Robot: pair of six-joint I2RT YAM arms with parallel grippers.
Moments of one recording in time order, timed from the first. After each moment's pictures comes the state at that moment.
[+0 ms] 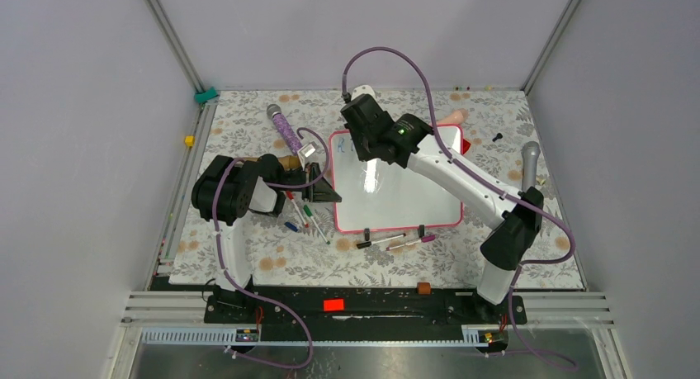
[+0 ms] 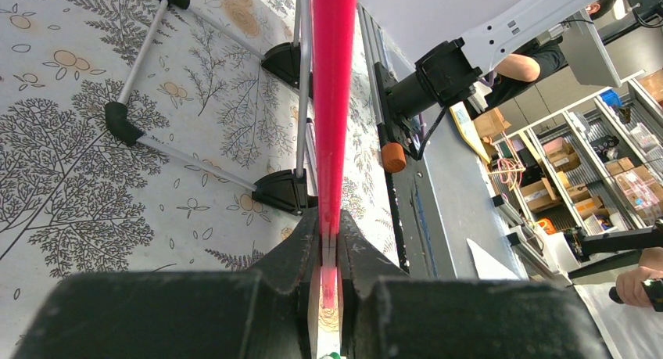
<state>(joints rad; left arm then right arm) -0.22 2.06 0.69 1.45 1.43 -0.89 0.85 1.78 1.84 -0.91 0.40 0.29</state>
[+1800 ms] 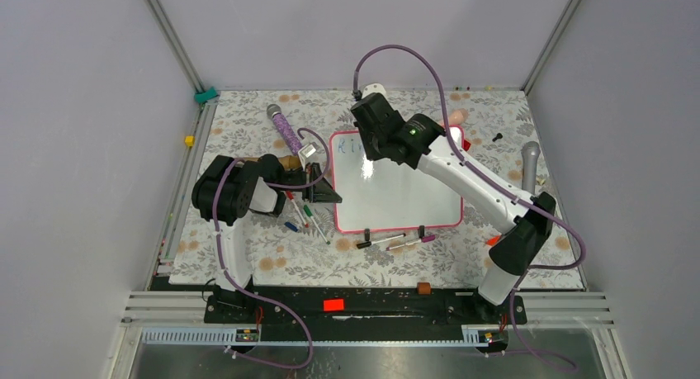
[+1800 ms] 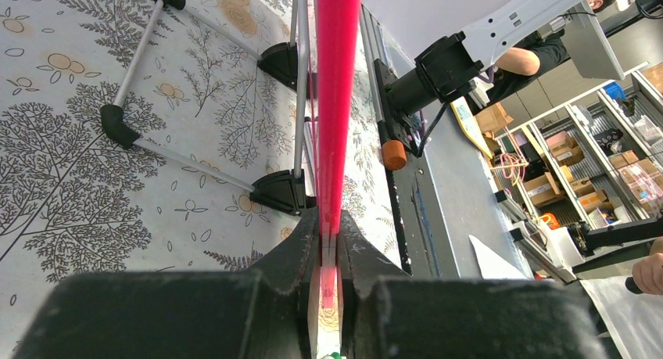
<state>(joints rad) -0.22 2.06 0.69 1.46 1.44 -0.89 0.83 1.73 1.80 -0.92 0.40 0.32</state>
